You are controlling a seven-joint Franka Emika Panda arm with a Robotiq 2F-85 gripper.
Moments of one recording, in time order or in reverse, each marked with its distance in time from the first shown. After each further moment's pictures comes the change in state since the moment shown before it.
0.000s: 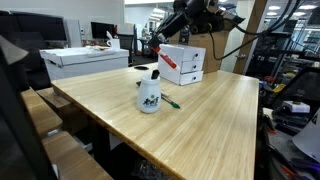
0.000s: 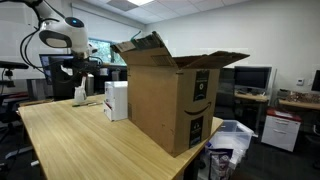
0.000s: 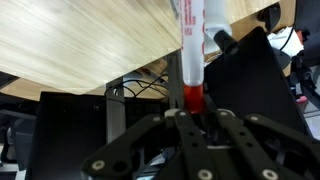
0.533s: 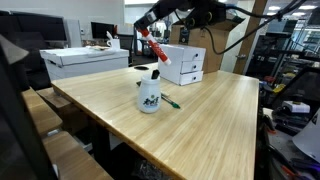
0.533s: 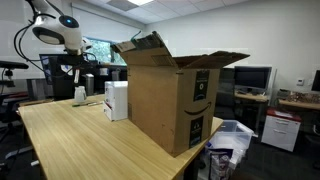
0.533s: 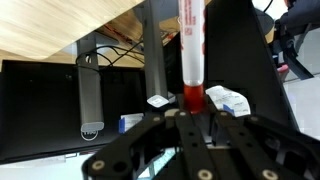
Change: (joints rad) arm 0.064 -0.003 0.028 0.052 0.227 0.000 -0.110
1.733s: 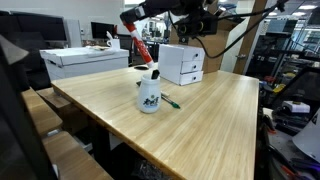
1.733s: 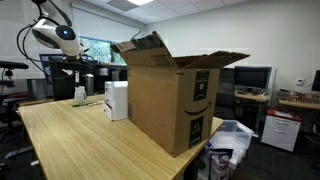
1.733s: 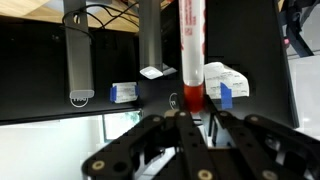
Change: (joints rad) arm 0.025 0.050 0.009 0.033 0.414 0.008 -0.426
